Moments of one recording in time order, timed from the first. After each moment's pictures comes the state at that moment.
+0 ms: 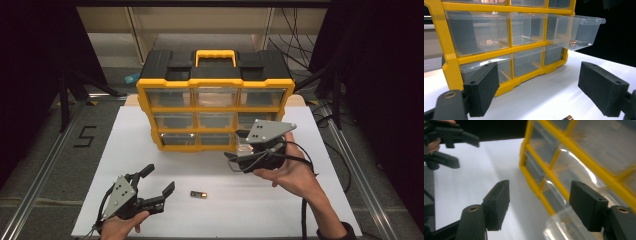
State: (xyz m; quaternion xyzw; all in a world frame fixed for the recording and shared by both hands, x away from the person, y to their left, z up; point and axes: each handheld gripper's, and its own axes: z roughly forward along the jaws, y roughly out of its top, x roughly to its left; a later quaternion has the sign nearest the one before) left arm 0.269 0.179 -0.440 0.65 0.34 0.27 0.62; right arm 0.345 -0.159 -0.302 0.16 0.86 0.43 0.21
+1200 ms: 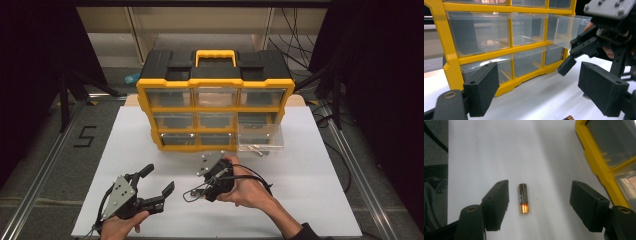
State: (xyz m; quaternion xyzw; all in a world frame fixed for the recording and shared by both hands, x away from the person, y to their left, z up) left arm 0.269 0.179 -0.440 0.65 0.34 0.27 0.63; right arm 0.351 -0.072 -0.406 0.10 0.94 0.31 0.11
